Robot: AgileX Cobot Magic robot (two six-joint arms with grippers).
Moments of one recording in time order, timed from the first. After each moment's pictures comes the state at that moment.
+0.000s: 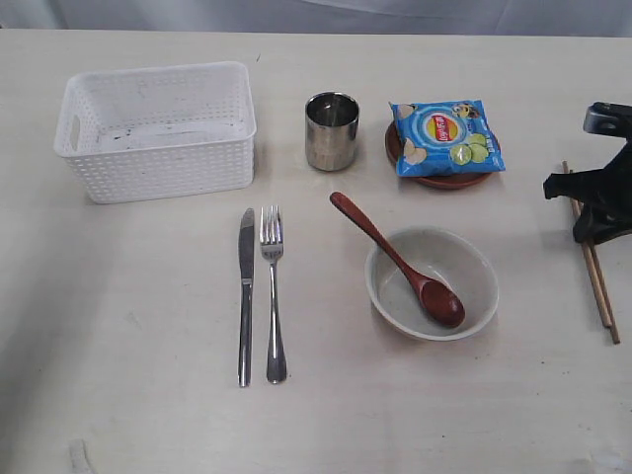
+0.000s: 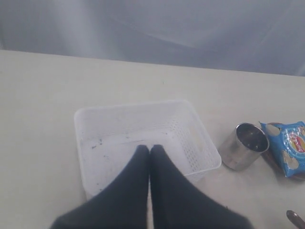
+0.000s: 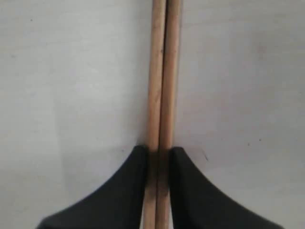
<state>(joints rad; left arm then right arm) -0.10 0.86 -0.73 -0.43 0.45 0.21 -0.15 1.91 -0.97 0.13 0.63 -0.18</state>
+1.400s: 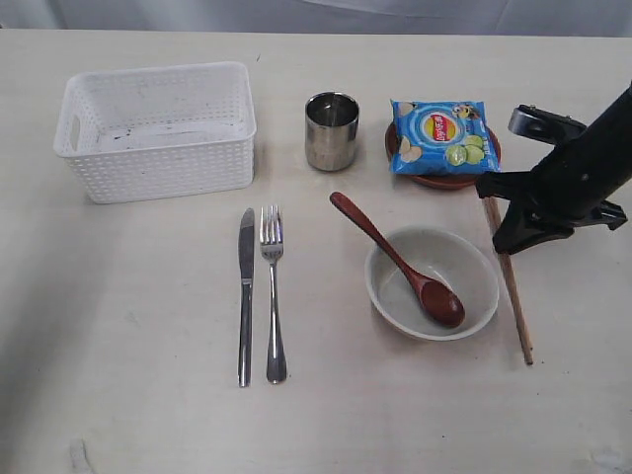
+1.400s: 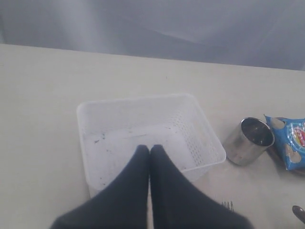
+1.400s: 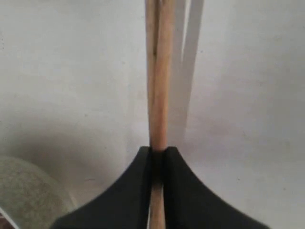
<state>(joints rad) -0.10 0.86 -0.70 -0.43 0.44 0.21 -0.01 1.91 -0.98 0.45 0.82 -0.41</state>
